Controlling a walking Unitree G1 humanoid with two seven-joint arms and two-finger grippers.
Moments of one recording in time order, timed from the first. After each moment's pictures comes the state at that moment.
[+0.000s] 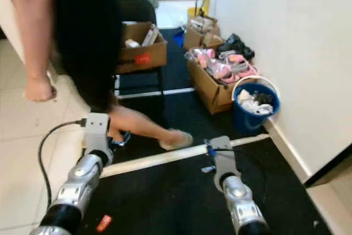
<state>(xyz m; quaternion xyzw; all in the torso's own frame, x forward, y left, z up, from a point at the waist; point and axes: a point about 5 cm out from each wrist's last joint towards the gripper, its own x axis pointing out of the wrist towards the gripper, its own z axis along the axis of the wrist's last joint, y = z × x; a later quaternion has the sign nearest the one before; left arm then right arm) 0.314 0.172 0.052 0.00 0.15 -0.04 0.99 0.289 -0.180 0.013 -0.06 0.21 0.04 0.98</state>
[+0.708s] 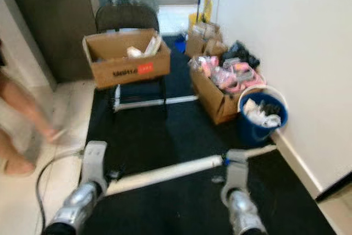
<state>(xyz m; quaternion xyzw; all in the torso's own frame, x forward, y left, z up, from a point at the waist) 0.278 0.190 -0.007 -0.01 0.26 -0.01 0.97 0.264 -0.178 -0.024 0.03 0.27 -0.01 0.96</state>
